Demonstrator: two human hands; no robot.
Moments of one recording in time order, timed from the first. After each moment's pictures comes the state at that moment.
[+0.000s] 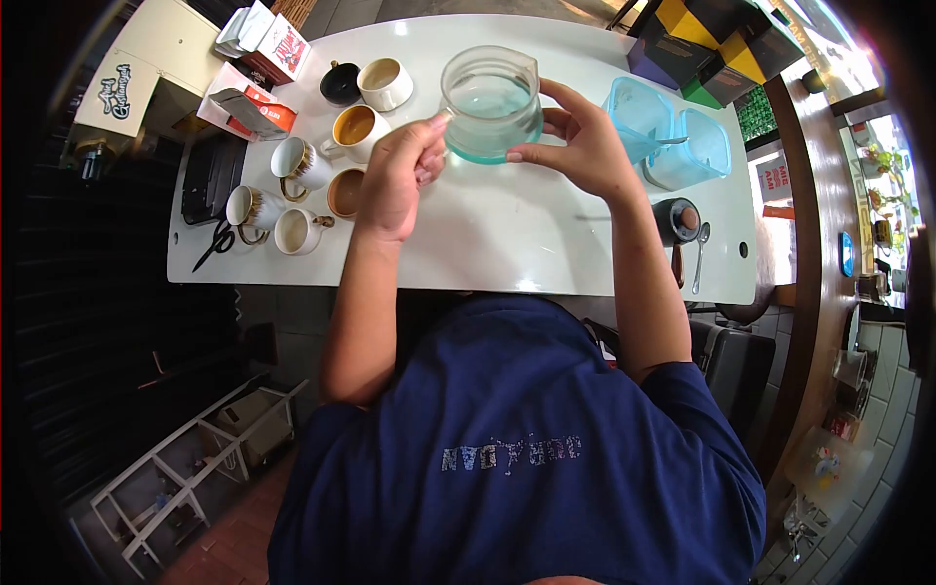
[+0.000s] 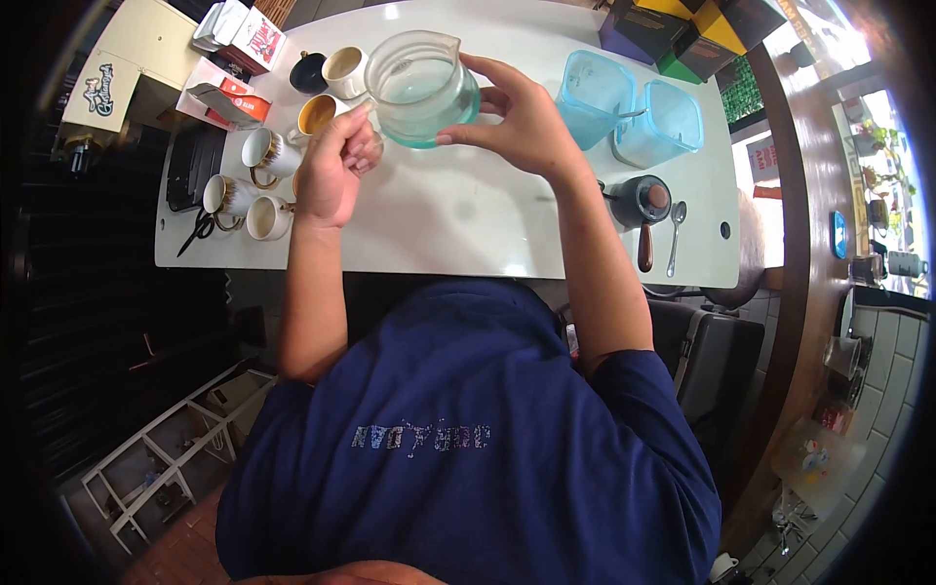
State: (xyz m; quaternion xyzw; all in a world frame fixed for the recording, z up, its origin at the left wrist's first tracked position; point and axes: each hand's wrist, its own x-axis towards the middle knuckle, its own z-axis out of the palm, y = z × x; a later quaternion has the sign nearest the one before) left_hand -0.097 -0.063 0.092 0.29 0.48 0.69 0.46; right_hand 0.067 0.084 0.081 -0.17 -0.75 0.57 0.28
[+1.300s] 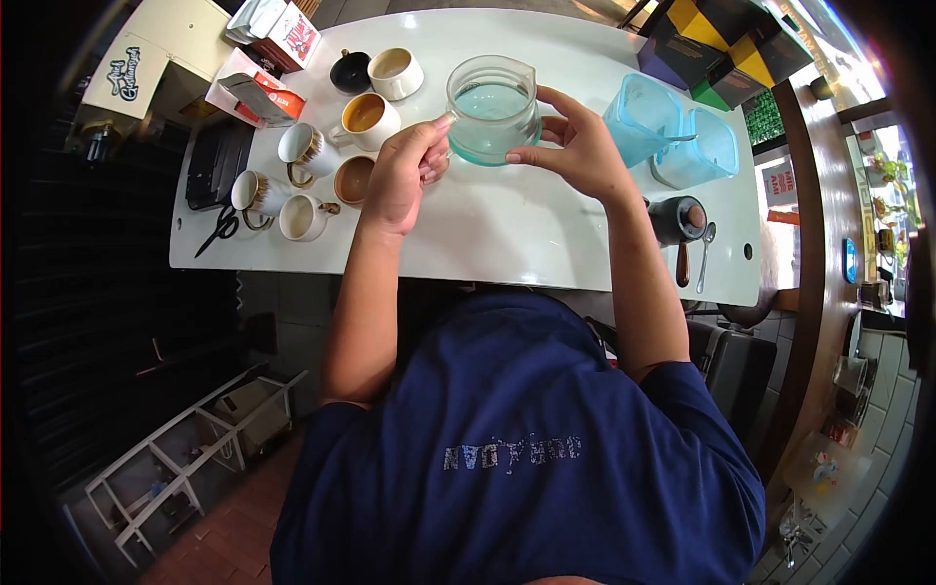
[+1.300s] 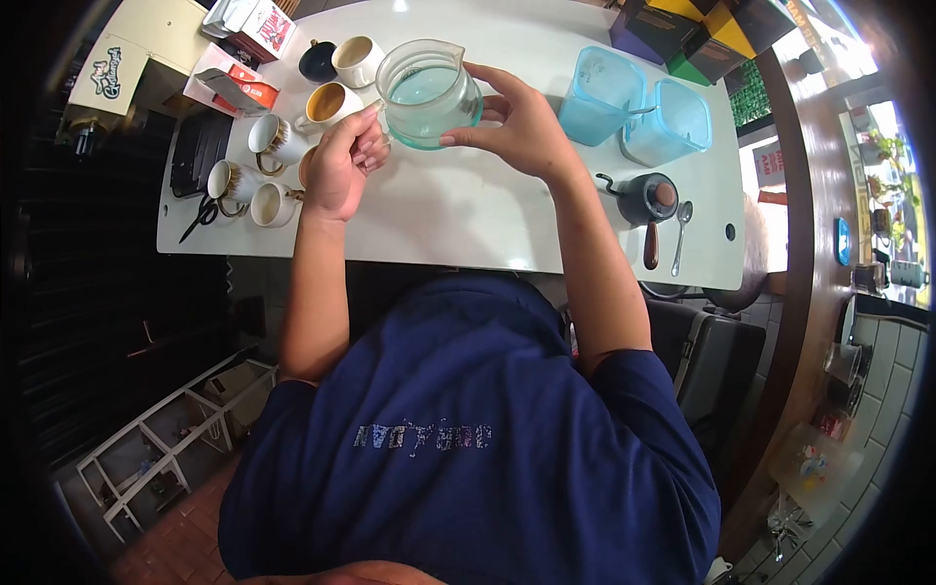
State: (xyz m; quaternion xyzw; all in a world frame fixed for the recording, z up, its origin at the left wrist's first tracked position) left_hand -0.102 -0.071 0.074 0.26 0.49 0.68 0.48; right_hand 0.063 0.075 0.068 -0.18 -0.77 0.56 0.24
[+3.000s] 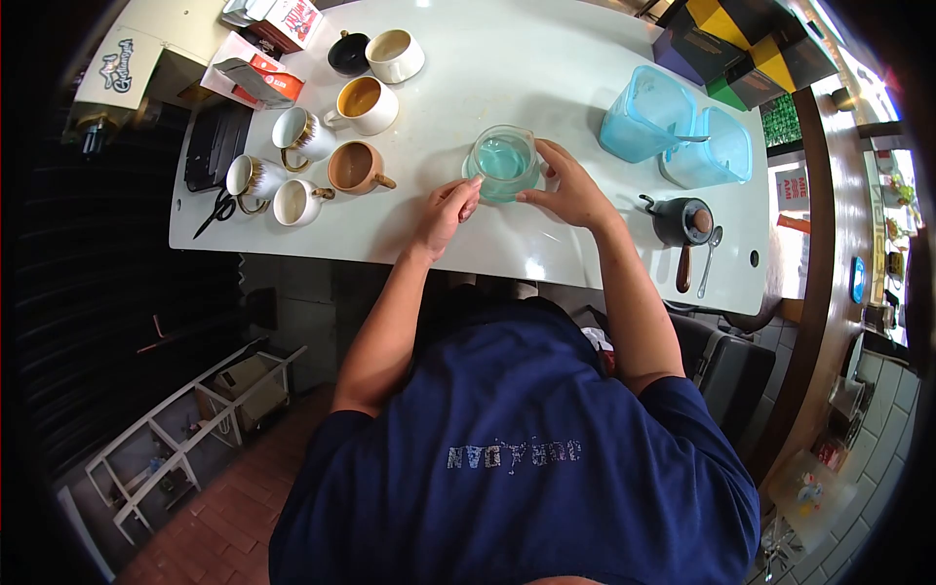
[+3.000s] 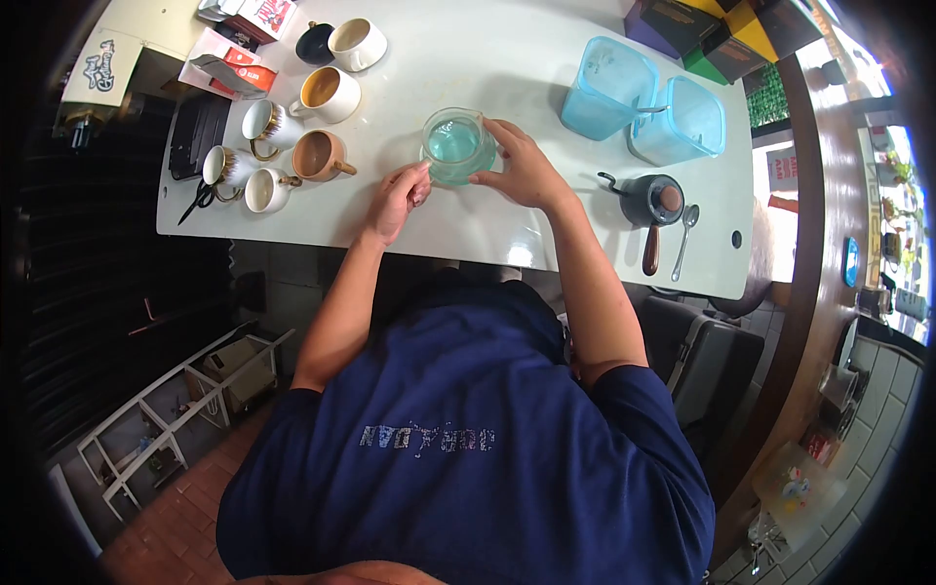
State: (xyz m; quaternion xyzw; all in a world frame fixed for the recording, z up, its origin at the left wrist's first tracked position) left_hand -0.069 -0.083 -0.047 0.27 0.55 0.59 0.52; right_hand 0.090 0.078 -0.033 -0.21 -0.85 0.46 0.15
